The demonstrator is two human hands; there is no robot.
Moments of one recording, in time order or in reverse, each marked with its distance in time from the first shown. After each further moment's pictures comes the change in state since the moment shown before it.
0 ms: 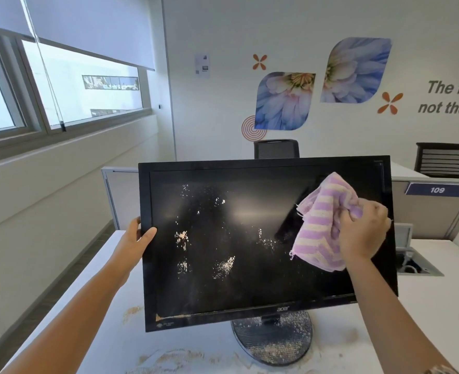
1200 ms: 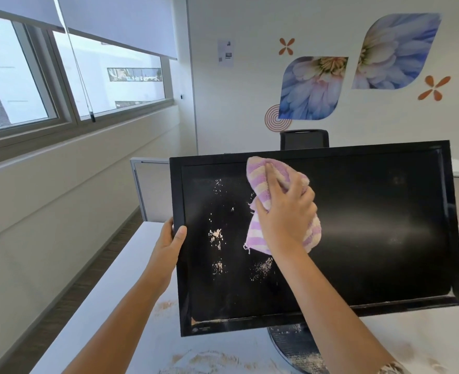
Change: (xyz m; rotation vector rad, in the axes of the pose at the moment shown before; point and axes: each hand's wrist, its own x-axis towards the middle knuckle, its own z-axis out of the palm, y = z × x) left_hand 0.001 -0.025 0.005 -0.250 -0.037 0.022; right_hand -0.115 -0.153 0.083 -0.142 -0.221 -0.484
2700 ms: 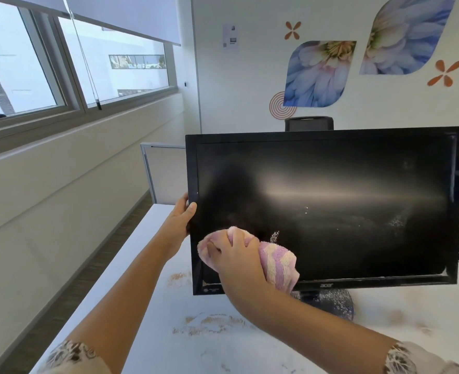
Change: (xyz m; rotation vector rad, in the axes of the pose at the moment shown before) left_hand -0.001 0.006 -0.008 0.002 -0.125 -0.070; right_hand -0.122 -0.050 -0.024 -0.258 -0.756 -0.563
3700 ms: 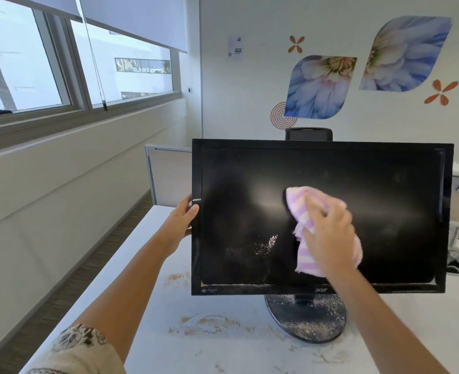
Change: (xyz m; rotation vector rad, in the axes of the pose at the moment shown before) left_hand 0.004 -0.001 -0.007 0.053 0.003 0.009; right_hand -0.030 0.146 -0.001 0.113 0.561 0.527
